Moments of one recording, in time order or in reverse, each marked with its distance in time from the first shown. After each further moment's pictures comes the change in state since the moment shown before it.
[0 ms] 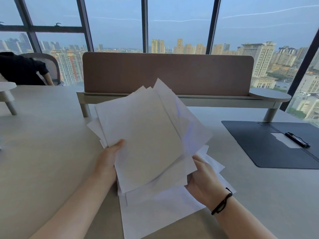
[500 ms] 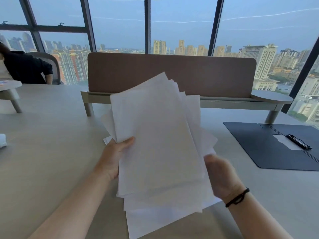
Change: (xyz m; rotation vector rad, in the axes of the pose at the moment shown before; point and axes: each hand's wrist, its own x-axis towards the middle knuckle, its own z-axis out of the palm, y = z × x) left_hand -0.015 0.016 0.008 0.101 -0.161 0.055; right_hand -0.020 -0.038 -0.015 0.051 -0.208 0.067
